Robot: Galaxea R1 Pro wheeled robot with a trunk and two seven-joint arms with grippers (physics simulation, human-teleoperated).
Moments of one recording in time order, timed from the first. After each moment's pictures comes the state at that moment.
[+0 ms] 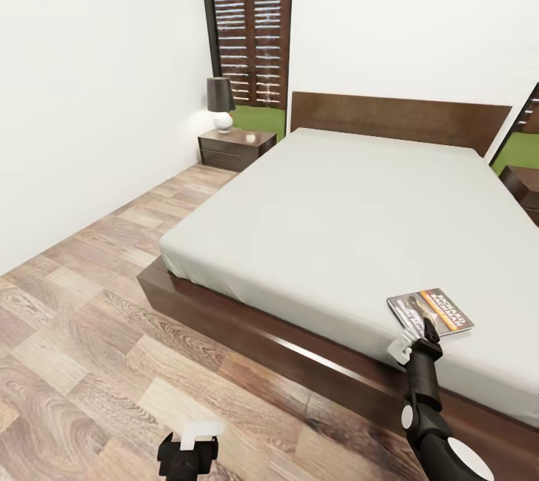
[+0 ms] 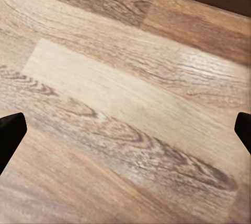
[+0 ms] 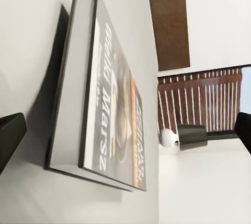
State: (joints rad) left arm -0.15 0.02 -0.50 -0.93 0.30 0.12 0.54; right arm -0.34 -0.11 -0.01 -0.88 1.06 0.17 -0.54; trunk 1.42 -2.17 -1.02
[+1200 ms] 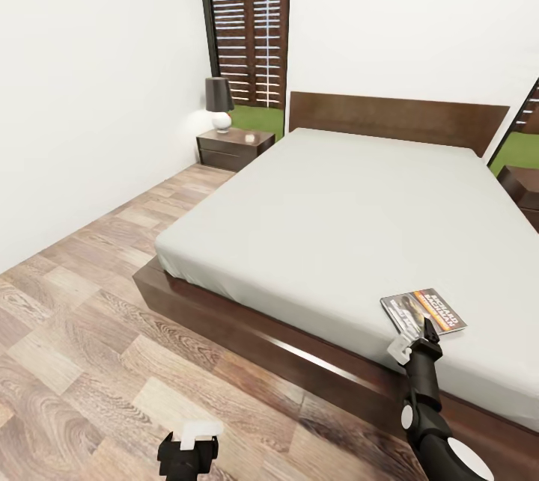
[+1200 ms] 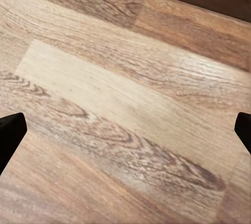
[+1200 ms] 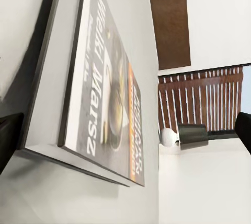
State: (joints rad) left arm -0.15 0.02 -0.50 -0.93 0.30 0.12 0.54; right arm -0.34 -0.11 -0.01 -0.88 1.06 0.17 -0.53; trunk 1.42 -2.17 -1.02
